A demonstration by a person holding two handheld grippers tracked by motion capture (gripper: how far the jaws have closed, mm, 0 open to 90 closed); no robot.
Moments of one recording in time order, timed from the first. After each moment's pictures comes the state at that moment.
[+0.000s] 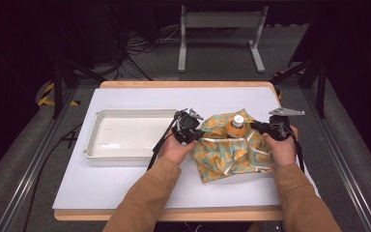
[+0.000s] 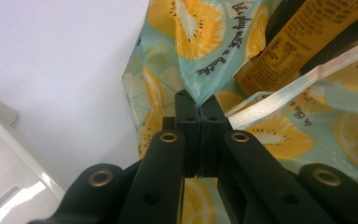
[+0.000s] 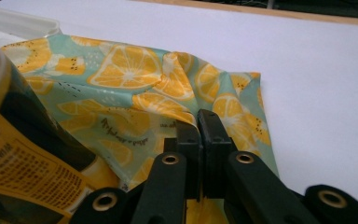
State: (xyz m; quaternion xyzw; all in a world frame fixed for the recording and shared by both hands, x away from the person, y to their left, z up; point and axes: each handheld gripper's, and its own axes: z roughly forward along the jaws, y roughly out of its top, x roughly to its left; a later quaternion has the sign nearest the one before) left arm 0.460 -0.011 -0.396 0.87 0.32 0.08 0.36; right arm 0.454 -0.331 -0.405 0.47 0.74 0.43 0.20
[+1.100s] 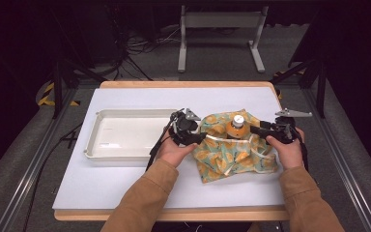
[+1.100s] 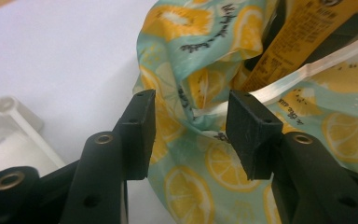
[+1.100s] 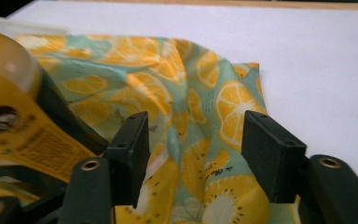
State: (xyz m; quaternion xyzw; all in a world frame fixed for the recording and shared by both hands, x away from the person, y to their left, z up) left arm 0.443 -0.002 -0.382 0.85 0.31 0.12 0.40; right arm 0.441 -0.344 -0.395 0.48 0.73 0.45 0.17
